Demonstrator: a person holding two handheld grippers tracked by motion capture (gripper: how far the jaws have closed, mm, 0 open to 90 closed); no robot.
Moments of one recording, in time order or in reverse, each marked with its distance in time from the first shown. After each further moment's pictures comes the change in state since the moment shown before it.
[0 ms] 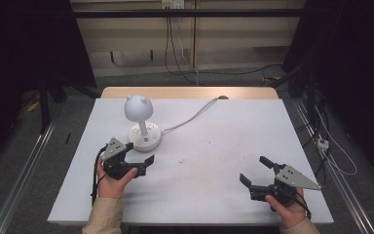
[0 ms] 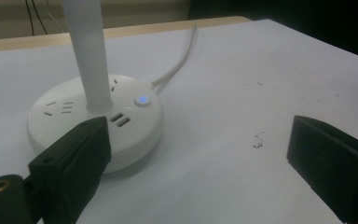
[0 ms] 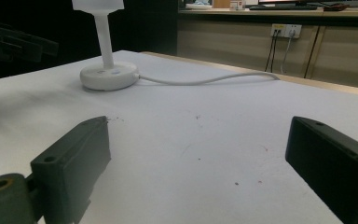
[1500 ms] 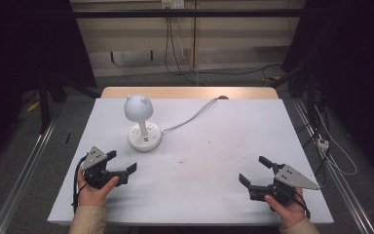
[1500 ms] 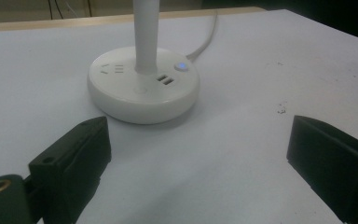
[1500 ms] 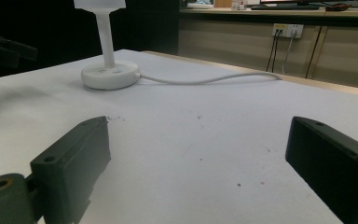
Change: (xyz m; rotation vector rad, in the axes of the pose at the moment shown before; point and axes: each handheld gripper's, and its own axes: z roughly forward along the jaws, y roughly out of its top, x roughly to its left) left arm 0.028 -0.025 -0.039 0.015 0.037 -0.017; right arm 0.001 0.000 0.001 0.005 0.005 -0.002
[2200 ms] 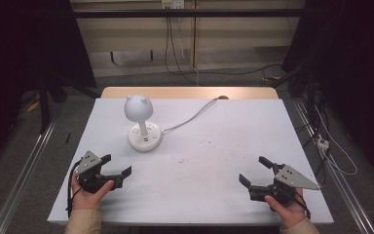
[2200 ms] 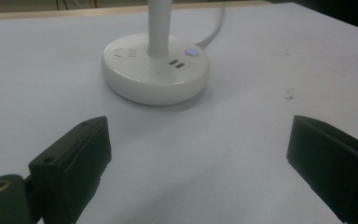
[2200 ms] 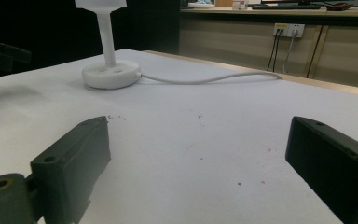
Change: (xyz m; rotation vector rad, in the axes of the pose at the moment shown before) left arm 0.006 -0.011 -0.011 0.017 0.020 -0.004; right arm 0.000 0.000 -0.001 0.001 0.007 -0.002
